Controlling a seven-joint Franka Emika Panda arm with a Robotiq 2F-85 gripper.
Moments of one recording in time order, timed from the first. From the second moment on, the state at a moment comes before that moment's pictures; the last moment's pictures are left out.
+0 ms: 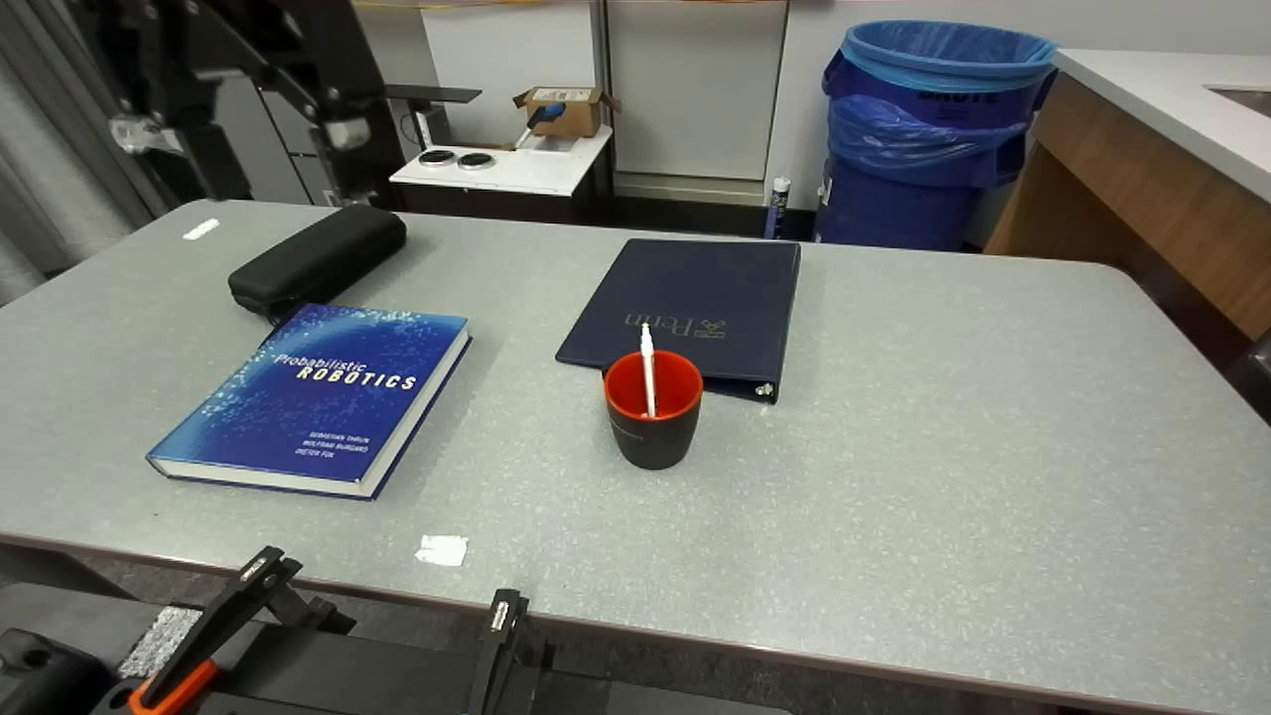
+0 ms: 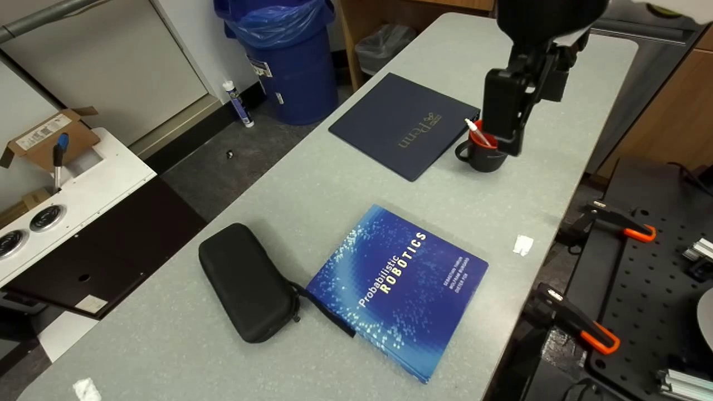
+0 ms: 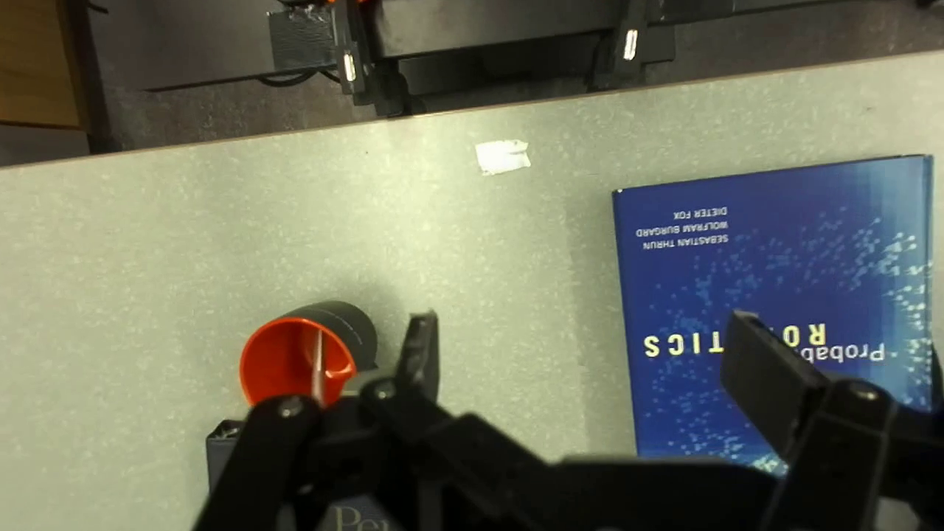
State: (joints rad) arm 0.01 -0.45 0.09 -2.63 -0.06 2.03 0.24
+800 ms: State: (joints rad) arm -0.03 -0.40 0.02 -2.66 -0.10 2.12 0.20
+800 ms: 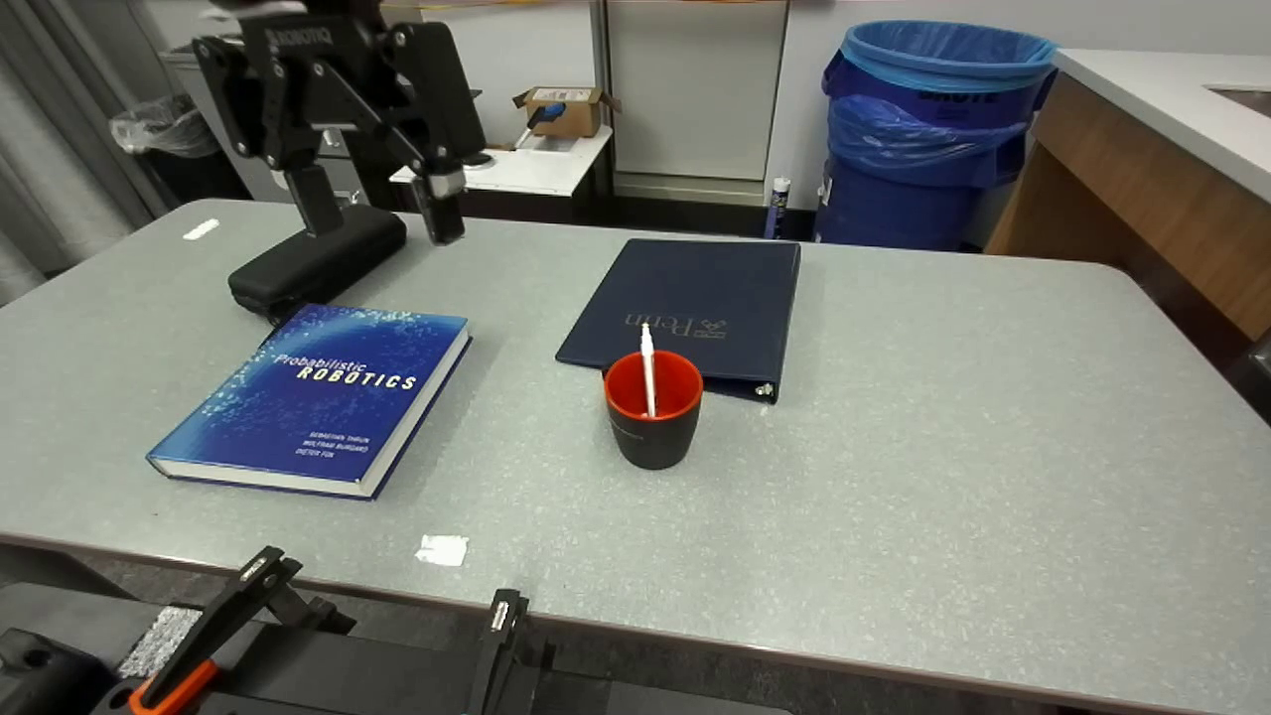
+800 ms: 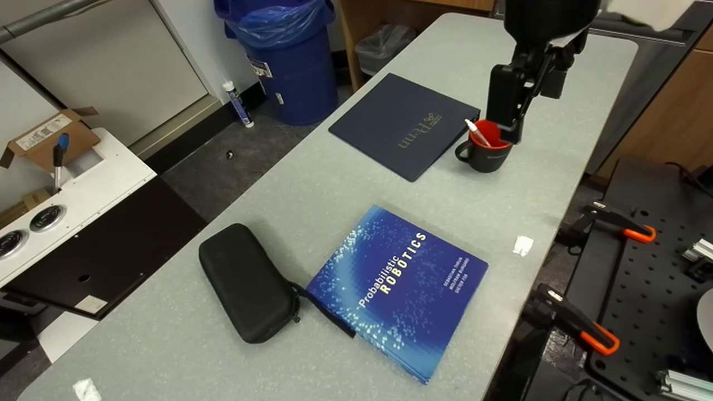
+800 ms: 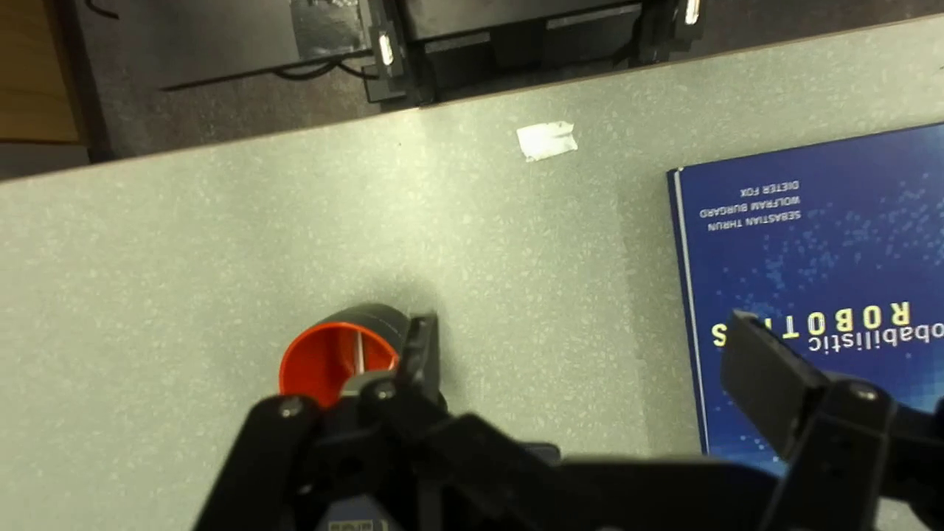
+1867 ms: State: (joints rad) arm -0.13 0.06 -0.12 -2.61 -0.12 2.73 0.05
